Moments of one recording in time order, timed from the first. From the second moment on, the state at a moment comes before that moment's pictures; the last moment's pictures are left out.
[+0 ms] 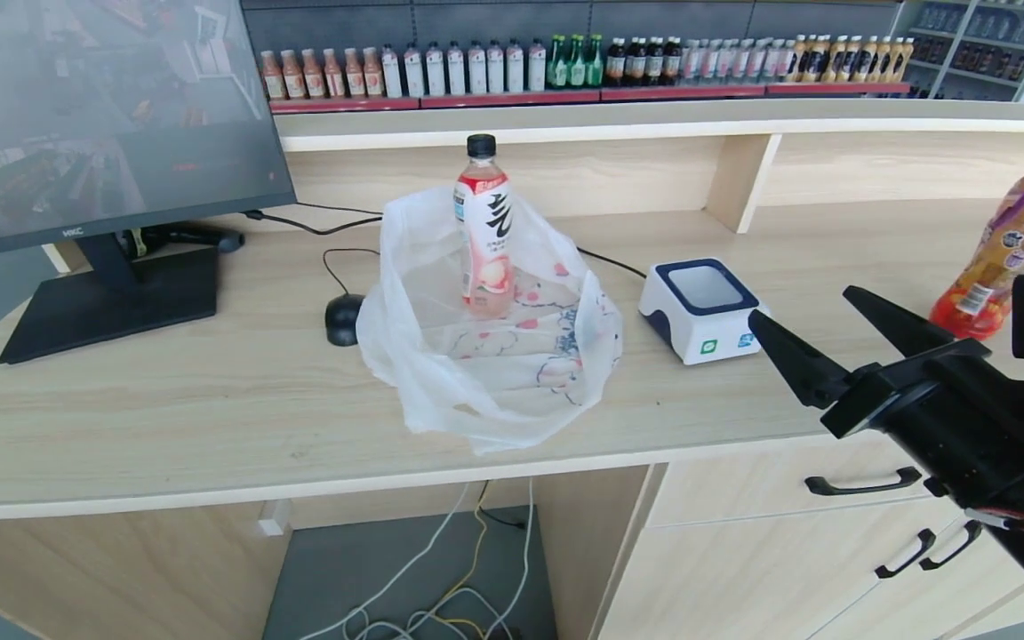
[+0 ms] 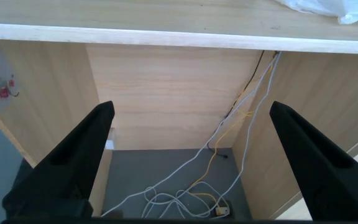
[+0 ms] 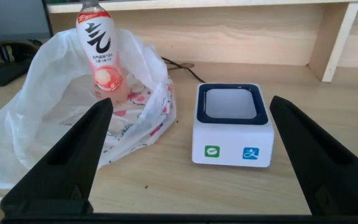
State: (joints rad) left arm 0.00 0.00 0.00 0.00 0.00 0.00; right arm 0.44 1.55 -0.28 -1.57 -0.06 -0.03
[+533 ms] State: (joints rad) left arm 0.00 0.00 0.00 0.00 0.00 -0.01; right arm 0.42 1.52 -0.24 -1.57 -0.06 -0.03
